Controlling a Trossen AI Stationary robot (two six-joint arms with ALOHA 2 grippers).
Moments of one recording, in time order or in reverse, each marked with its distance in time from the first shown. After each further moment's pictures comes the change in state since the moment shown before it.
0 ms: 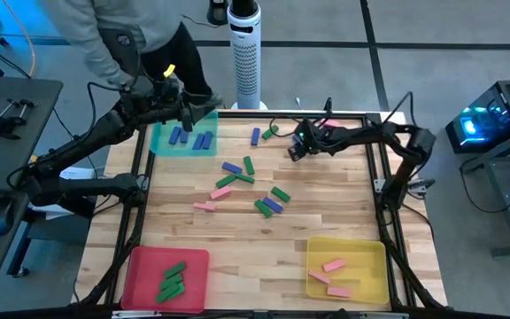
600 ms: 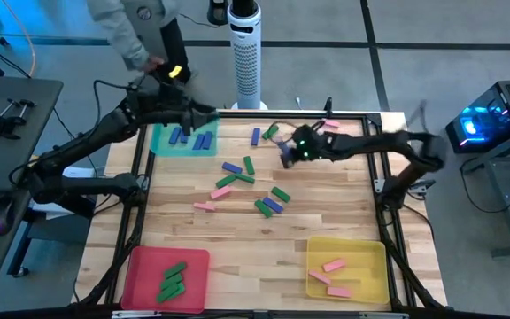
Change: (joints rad) left arm 0.002 0.040 0.000 -0.015 0.204 -0.092; right arm 0.133 -0.142 -0.015 0.074 -0.136 0.140
